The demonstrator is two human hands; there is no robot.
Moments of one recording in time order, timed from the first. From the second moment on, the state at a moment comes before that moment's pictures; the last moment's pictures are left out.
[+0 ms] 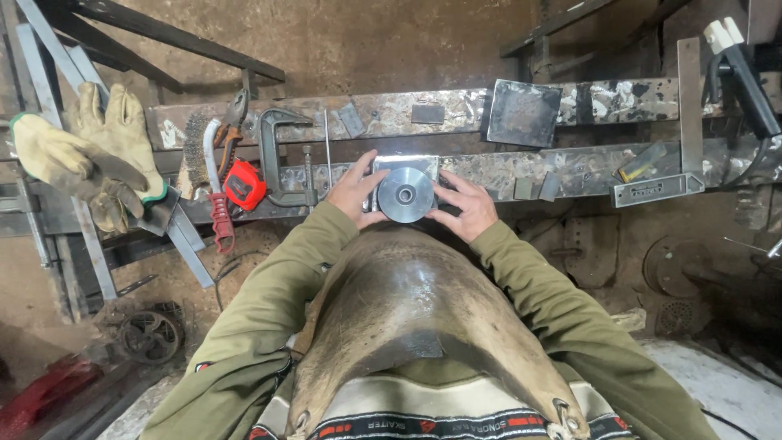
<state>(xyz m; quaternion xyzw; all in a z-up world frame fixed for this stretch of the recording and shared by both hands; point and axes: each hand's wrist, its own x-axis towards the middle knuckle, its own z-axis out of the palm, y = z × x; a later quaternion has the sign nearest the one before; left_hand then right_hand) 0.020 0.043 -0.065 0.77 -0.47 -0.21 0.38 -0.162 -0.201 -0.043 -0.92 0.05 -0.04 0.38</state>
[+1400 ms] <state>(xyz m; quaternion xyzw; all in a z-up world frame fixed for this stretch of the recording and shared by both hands) 0.022 0.046 -0.034 0.77 -0.48 -0.22 0.36 -0.161 -0.198 -0.040 -0.91 0.05 -0.05 0.41</state>
